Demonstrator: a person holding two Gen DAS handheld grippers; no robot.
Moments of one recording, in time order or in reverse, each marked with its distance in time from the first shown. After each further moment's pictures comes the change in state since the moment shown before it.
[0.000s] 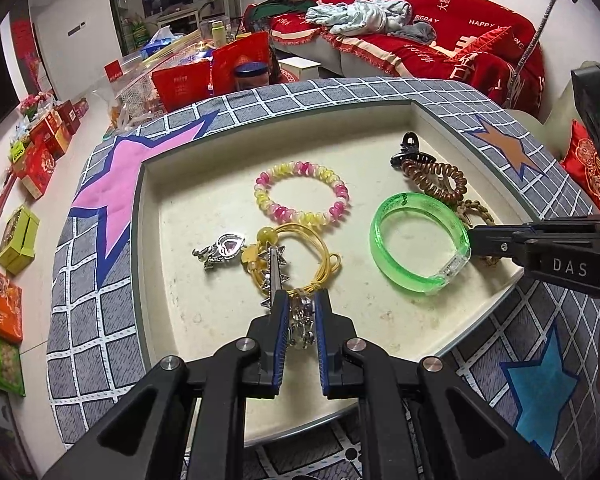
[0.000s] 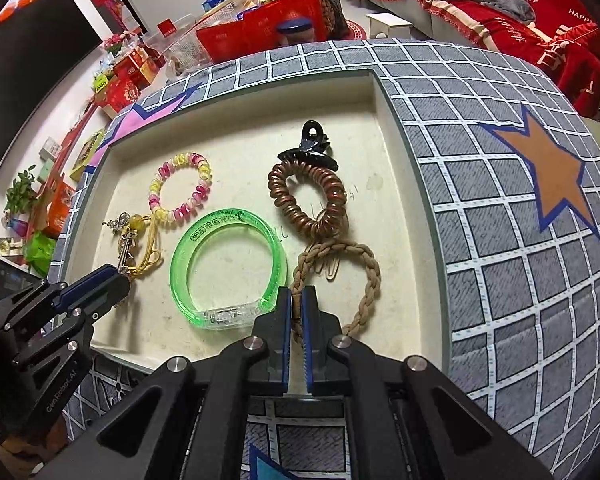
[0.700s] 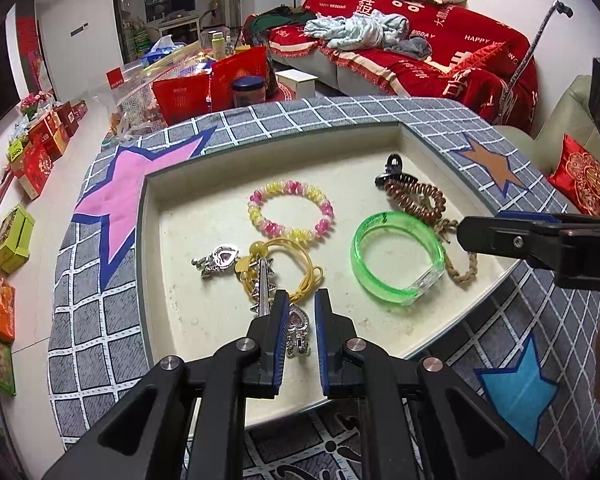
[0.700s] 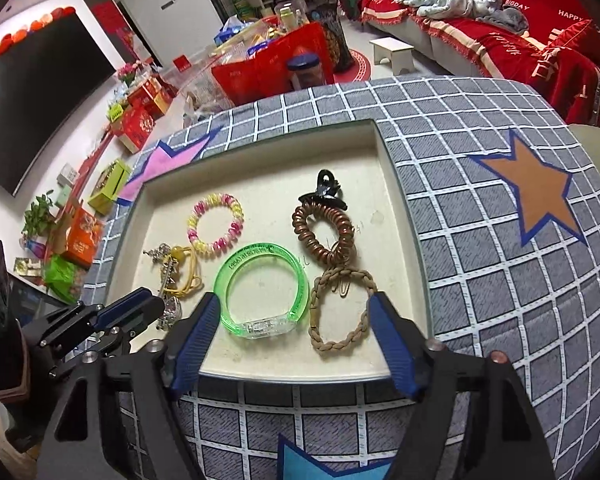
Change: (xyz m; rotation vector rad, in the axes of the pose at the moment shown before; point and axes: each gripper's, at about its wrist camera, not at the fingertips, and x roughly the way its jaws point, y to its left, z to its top) left arm -0.021 -0.002 0.003 -0.030 -0.050 -0.028; right arm -0.045 0.003 -0.001 0.034 -0.113 0.061
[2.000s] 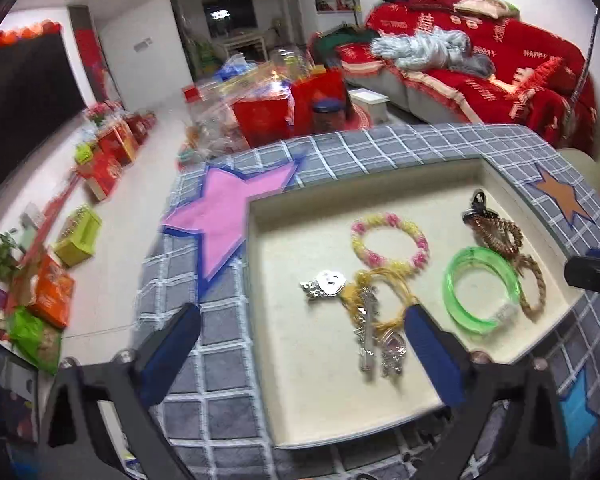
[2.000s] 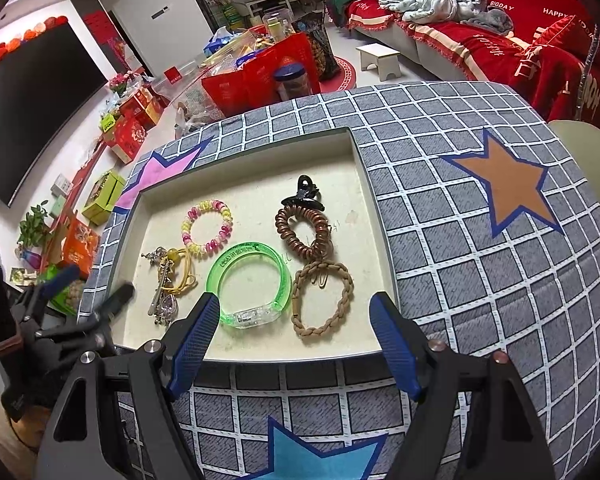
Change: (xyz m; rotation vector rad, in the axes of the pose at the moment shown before) left arm -0.017 0.029 0.007 -0.046 -0.094 0.286; right arm -0.018 -0.003 -0.006 0.020 -0.026 -0.031
